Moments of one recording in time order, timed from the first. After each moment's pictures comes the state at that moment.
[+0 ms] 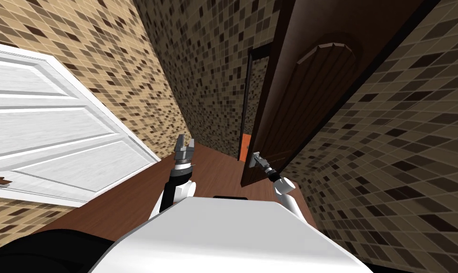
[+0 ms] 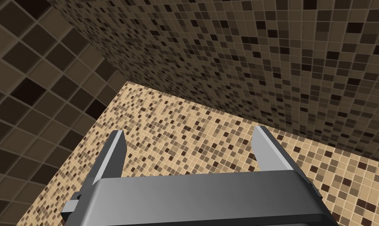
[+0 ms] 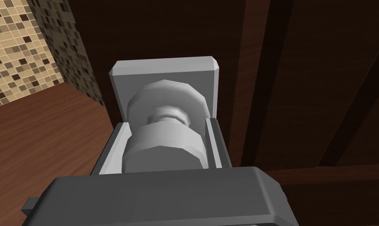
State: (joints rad) arm -0.06 -0.16 -0.43 -1.13 -2.01 0.82 0.44
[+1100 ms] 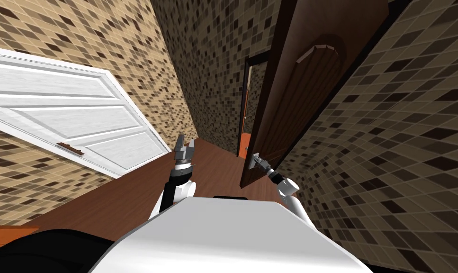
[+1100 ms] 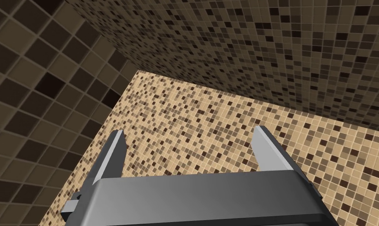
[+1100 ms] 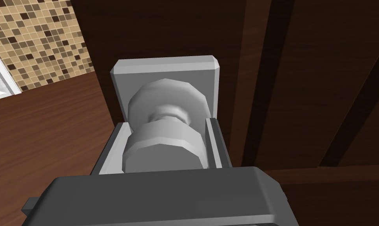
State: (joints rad) arm -0.05 -0.23 -0.41 -1.09 -2.02 0.95 0.41
